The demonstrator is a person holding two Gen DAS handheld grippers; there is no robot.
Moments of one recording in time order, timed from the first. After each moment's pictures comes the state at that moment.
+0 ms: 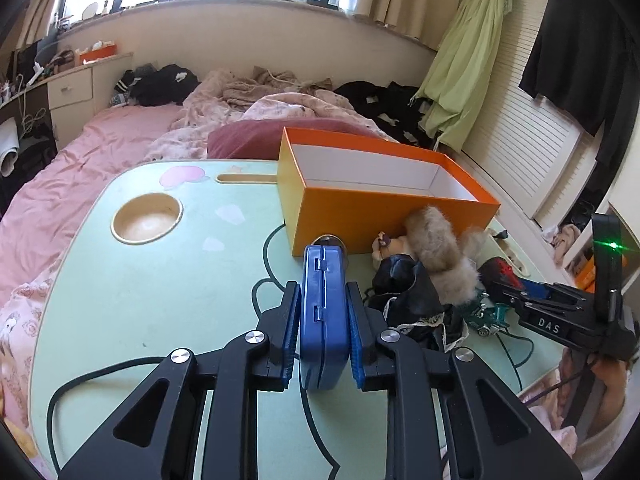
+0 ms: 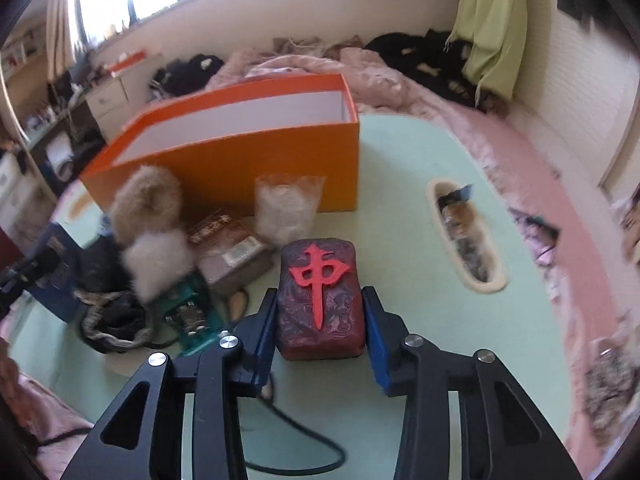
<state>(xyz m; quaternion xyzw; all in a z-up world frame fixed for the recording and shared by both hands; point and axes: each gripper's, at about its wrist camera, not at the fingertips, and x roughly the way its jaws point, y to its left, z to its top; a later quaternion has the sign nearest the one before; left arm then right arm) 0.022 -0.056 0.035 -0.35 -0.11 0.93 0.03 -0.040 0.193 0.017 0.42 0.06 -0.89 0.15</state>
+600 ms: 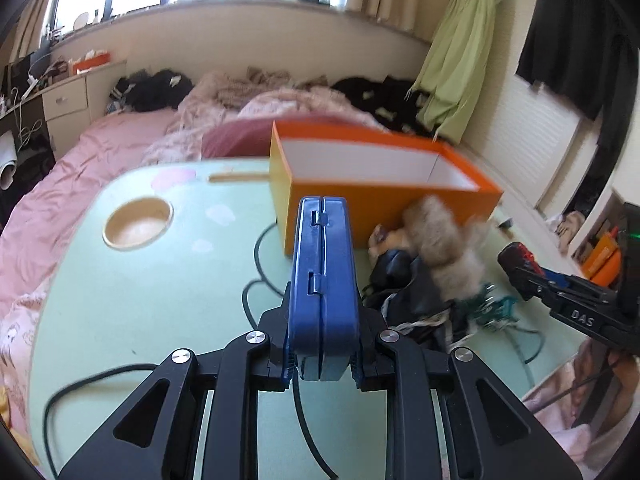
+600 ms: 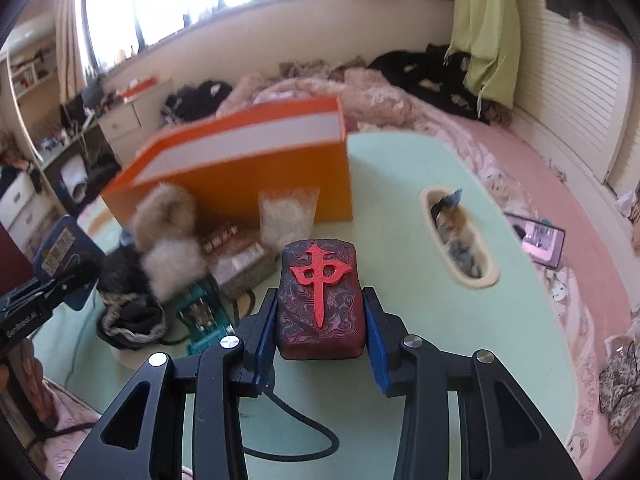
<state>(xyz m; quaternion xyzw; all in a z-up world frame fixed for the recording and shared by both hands) 0.020 -0.050 0.039 -0.34 -0.09 0.93 0.04 -0.022 0.216 0.031 0.37 0.01 -0.91 0.17</state>
